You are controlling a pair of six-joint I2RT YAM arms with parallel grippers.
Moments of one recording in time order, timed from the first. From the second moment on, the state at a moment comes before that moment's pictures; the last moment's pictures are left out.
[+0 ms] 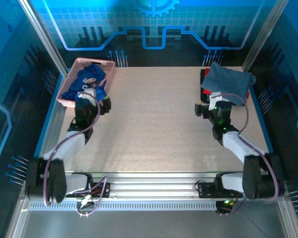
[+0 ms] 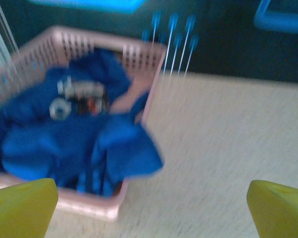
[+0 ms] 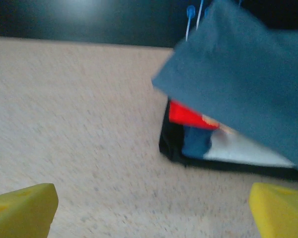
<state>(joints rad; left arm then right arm) -0.03 1.16 0.67 0.20 -0.07 -0.16 0.09 1.21 0.62 0.19 0.07 -0.01</state>
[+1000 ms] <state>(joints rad) 0.09 2.10 2.08 -1.05 -0.12 -0.39 0.63 1.11 1.31 -0.97 -0.26 0.29</state>
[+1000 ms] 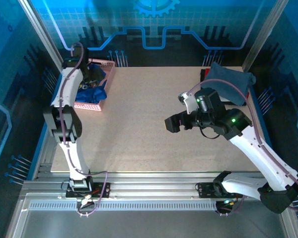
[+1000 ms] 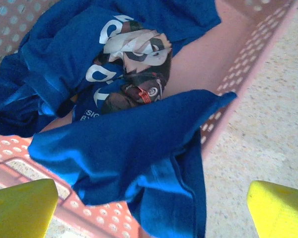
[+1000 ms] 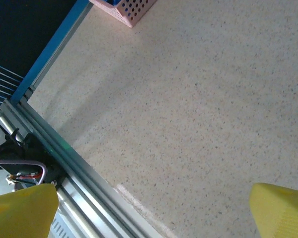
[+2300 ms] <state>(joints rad) 0.28 2.21 2.00 -0.80 0.31 -0.53 0.63 0.89 1.25 -1.01 -0.15 0.42</state>
